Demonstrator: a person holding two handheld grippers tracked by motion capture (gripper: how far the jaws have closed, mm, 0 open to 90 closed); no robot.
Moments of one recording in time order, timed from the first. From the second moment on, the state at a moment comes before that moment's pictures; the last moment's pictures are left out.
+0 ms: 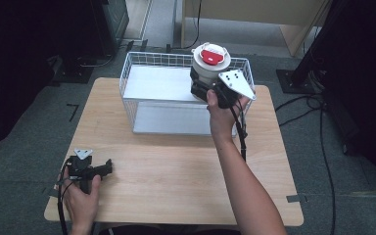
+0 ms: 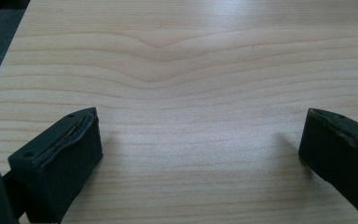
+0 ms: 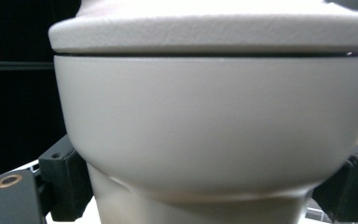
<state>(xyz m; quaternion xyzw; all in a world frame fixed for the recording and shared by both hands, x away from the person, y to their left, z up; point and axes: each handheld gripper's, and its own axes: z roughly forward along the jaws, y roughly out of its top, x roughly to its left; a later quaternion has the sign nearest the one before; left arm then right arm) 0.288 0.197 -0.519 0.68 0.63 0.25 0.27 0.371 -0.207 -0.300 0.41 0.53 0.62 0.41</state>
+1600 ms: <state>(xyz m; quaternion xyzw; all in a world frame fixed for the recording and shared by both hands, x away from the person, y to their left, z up) 0.288 0.197 -0.519 0.68 0.63 0.25 0.27 0.447 -0.172 -0.319 0.45 0.55 0.57 0.41</state>
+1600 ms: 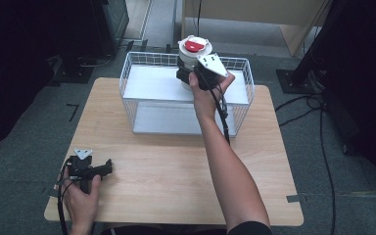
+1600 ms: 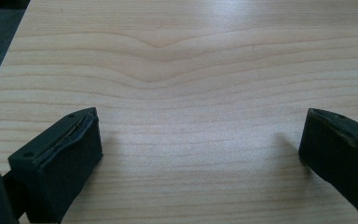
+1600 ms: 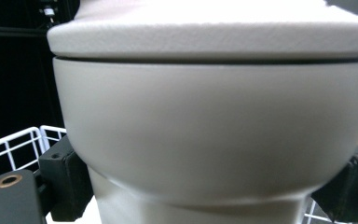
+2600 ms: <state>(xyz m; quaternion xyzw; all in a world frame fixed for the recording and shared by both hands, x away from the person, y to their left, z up) 0.288 0.197 -0.519 0.68 0.63 0.25 0.27 0.441 -0.175 -0.316 0.44 0.56 0.57 0.40</state>
